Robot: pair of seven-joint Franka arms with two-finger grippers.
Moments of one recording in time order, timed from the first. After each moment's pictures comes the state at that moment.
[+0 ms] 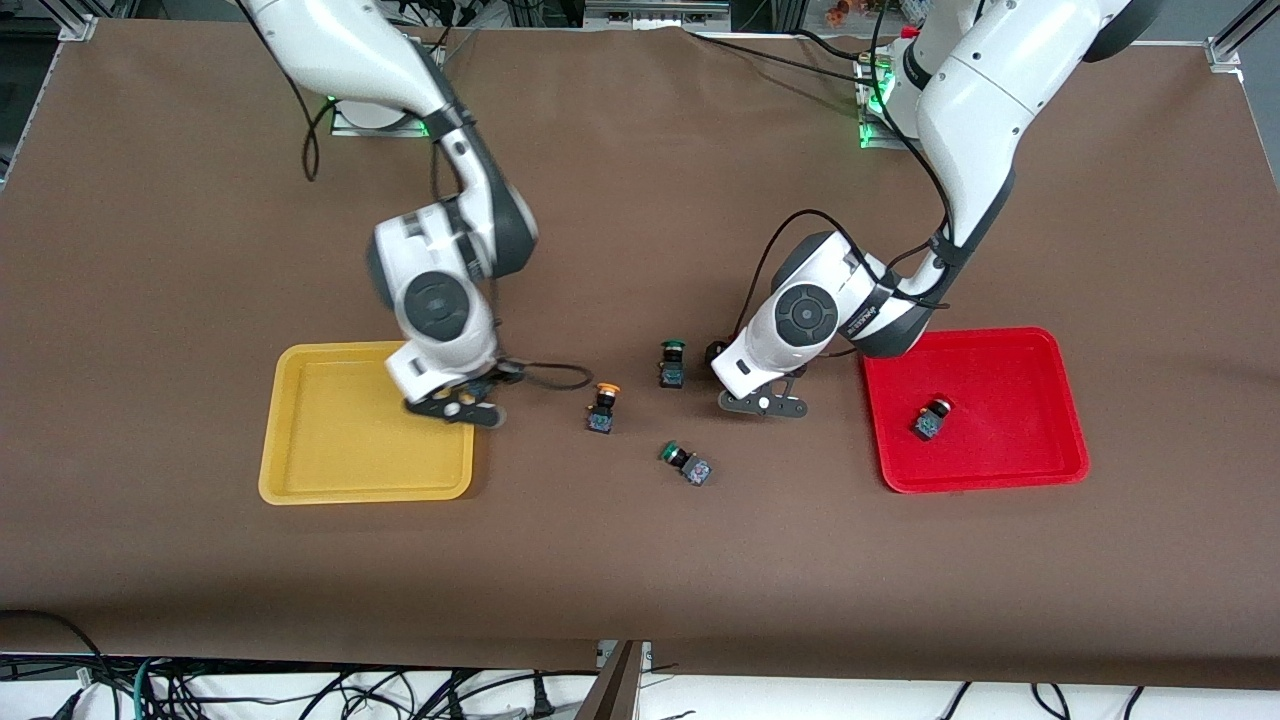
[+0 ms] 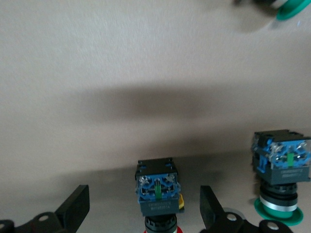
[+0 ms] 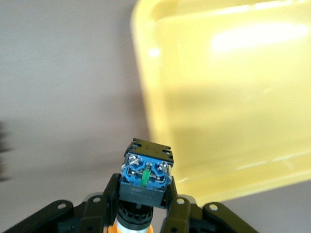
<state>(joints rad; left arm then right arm) -0.14 0.73 -0.44 -1.70 0.22 2.25 -0.55 0.62 0.62 -0.25 -1.59 0.06 2.06 0.48</state>
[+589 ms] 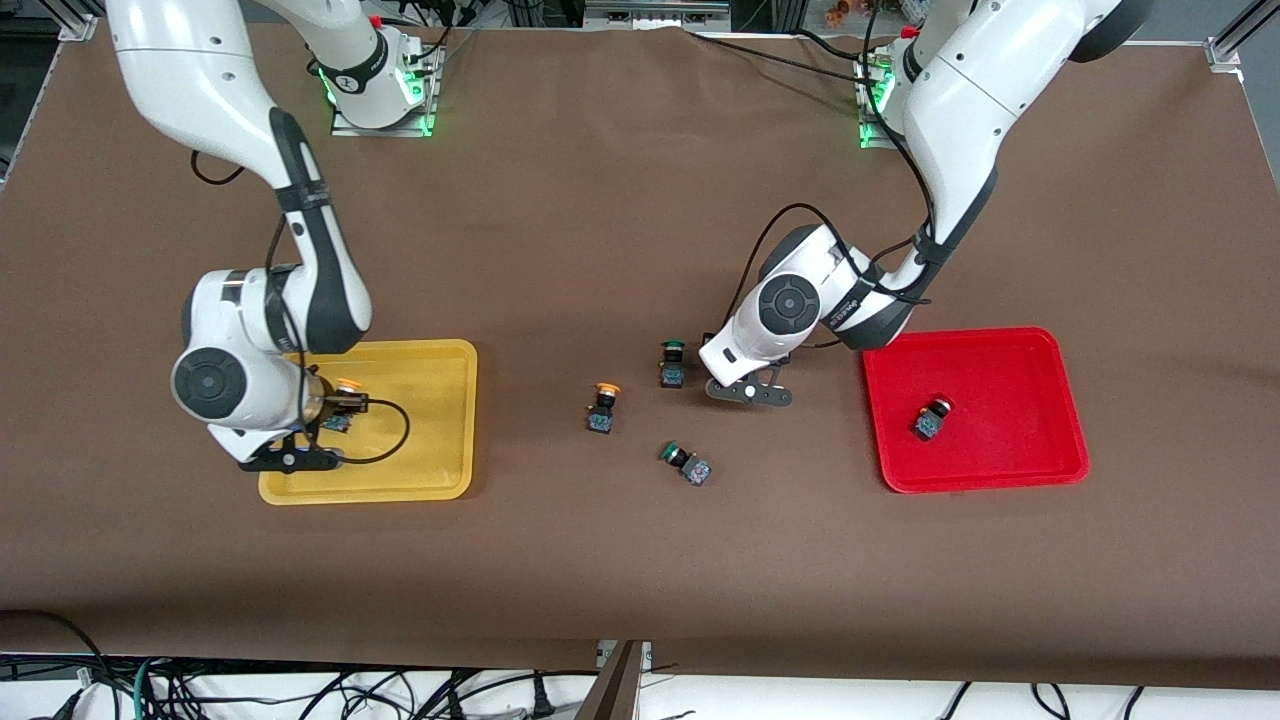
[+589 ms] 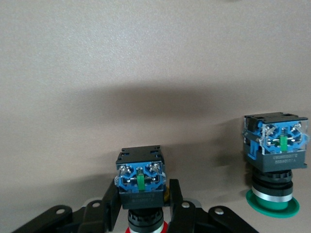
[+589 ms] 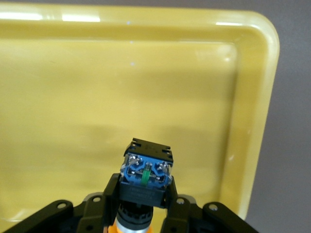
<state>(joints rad) -0.16 0.73 -0.44 -1.73 0.22 2.29 -0.56 0.31 0.66 -0.25 -1.60 0.08 2.05 0.01</state>
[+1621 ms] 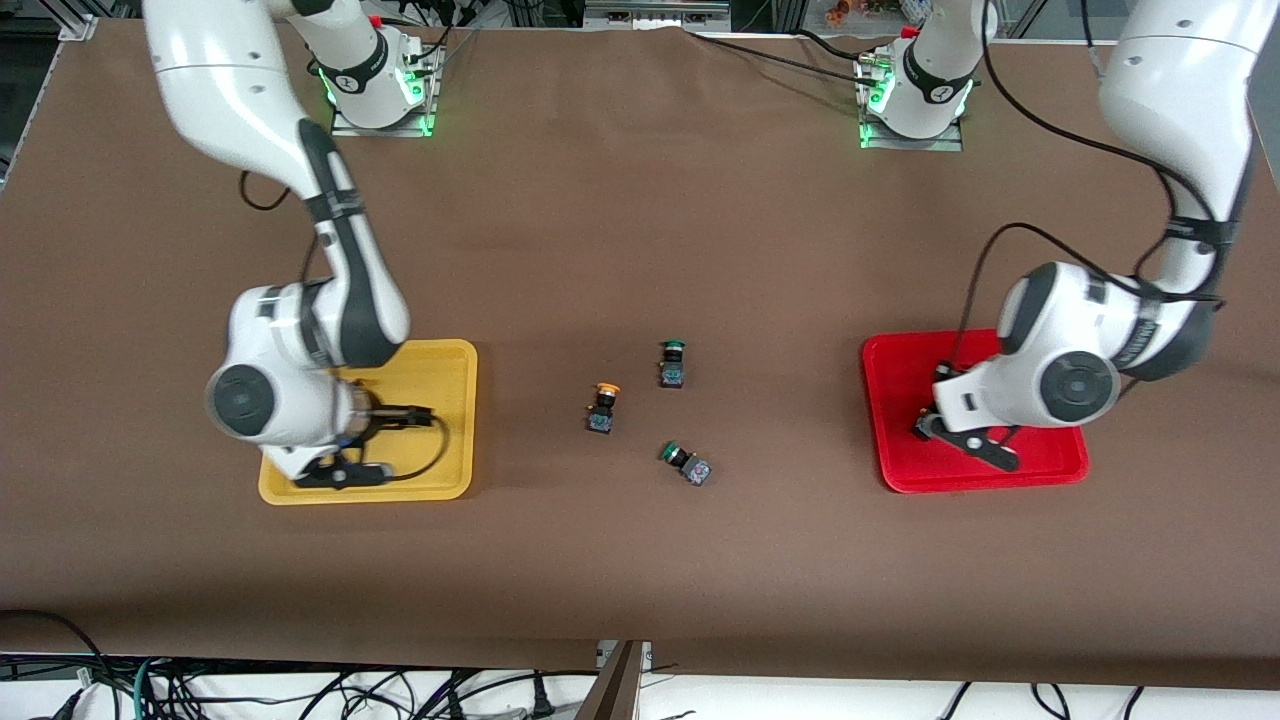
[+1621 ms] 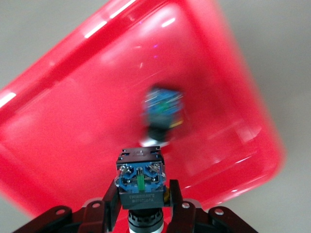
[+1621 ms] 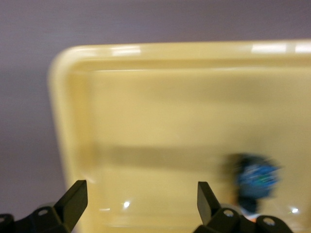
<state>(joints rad) 0.27 0.60 -0.38 -1.66 0.38 1.91 0.25 0.45 0.72 -0.22 -1.44 0.23 2.02 0.17</state>
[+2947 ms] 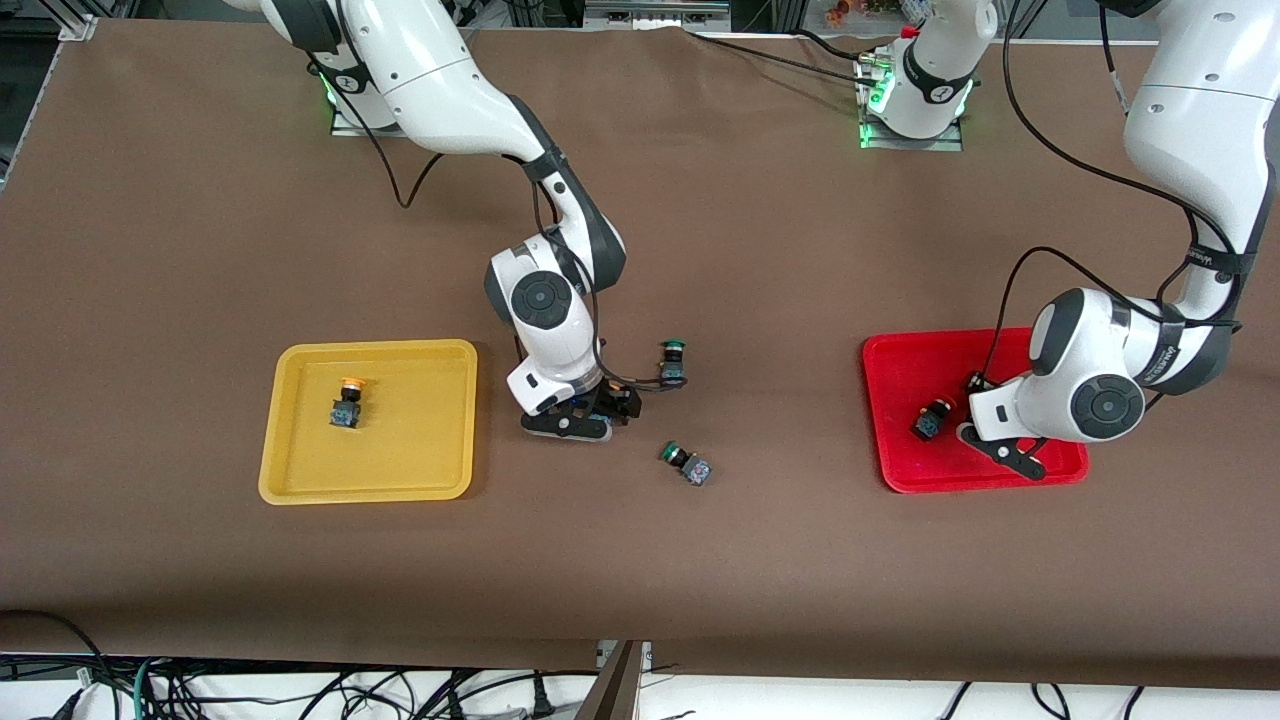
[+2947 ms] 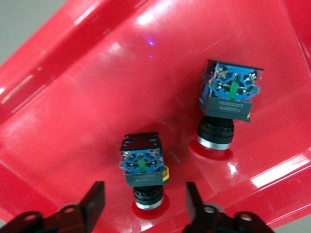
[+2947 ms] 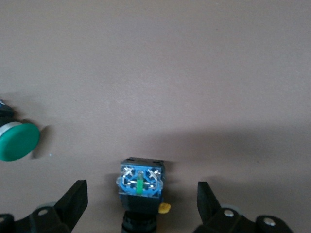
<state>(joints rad) 0.34 0.69 -0.39 -1.66 0.43 1.99 0.29 0.79 0.92 -0.21 -1.36 0.23 2.47 0.66</state>
